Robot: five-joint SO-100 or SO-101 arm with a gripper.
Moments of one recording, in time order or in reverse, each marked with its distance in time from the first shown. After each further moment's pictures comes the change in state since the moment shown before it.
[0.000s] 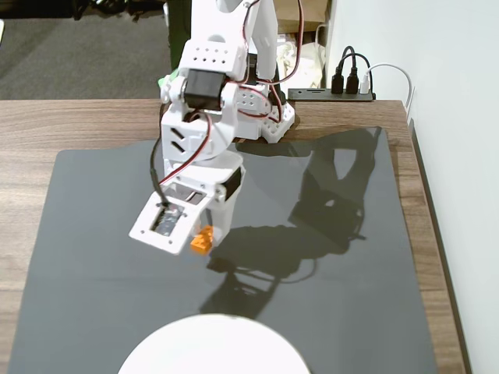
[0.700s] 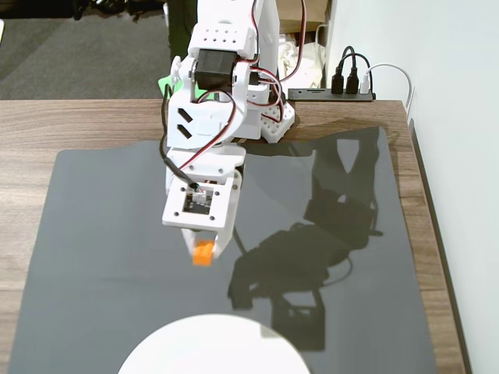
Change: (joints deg) arm -2.2 3.7 -2.1 -13.4 -16.6
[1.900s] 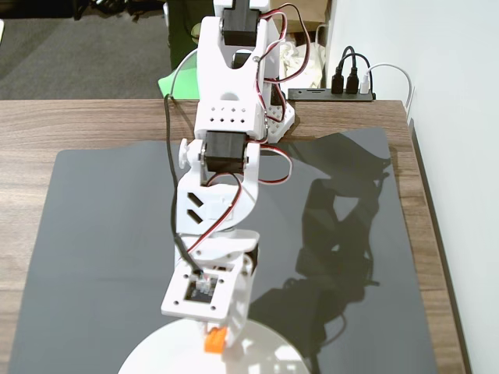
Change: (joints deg) arm -5.1 -33.6 -31.0 -6.1 10.9
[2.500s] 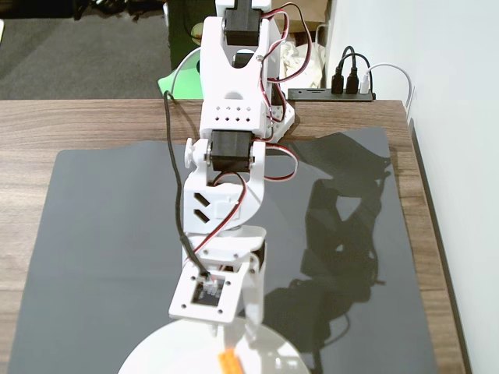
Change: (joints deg) arm -0.8 0.0 -0.4 4.0 1.4
